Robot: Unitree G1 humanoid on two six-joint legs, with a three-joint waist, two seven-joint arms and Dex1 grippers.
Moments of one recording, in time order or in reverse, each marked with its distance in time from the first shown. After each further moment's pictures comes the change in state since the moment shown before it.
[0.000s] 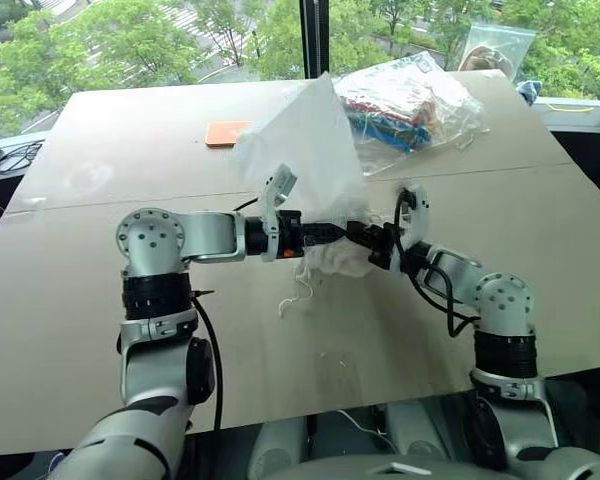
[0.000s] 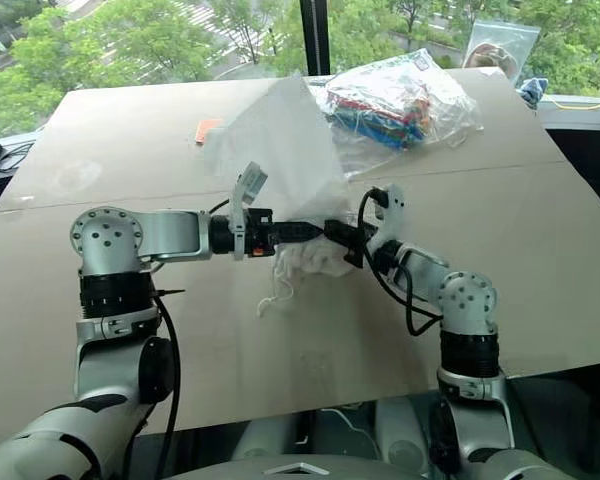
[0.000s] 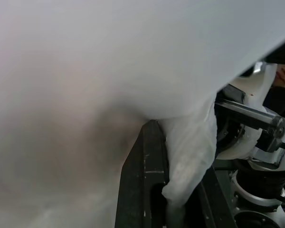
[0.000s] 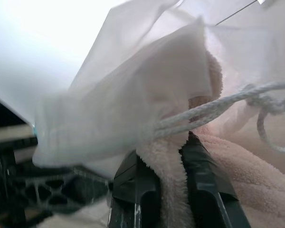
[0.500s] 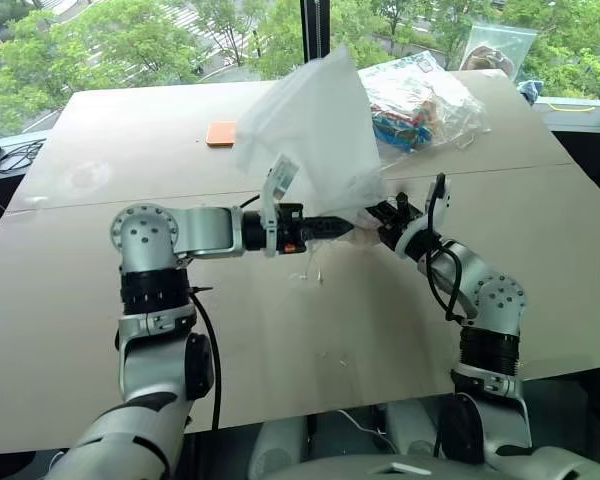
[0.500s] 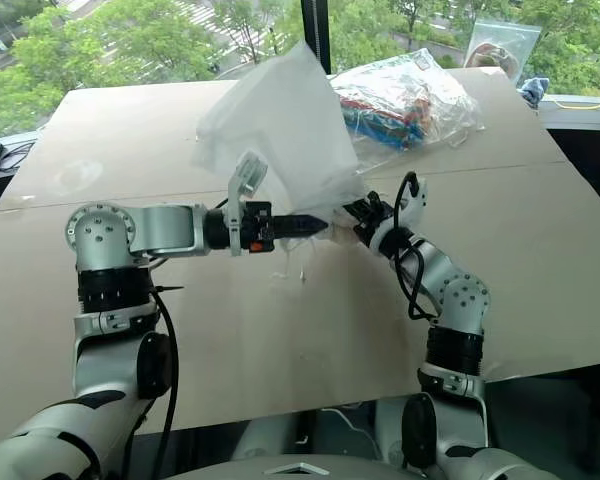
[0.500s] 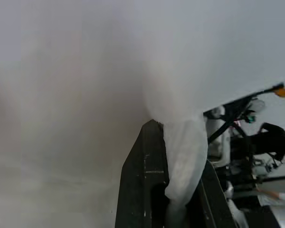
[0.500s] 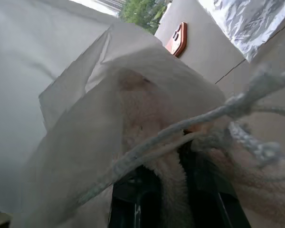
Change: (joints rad) left arm -0.113 0.011 -0.038 0.113 -0.360 -0.033 0.081; right arm -0.030 -0.053 -0.014 -0.069 0.106 -0.035 -0.064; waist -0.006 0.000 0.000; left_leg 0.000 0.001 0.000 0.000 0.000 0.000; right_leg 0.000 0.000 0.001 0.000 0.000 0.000
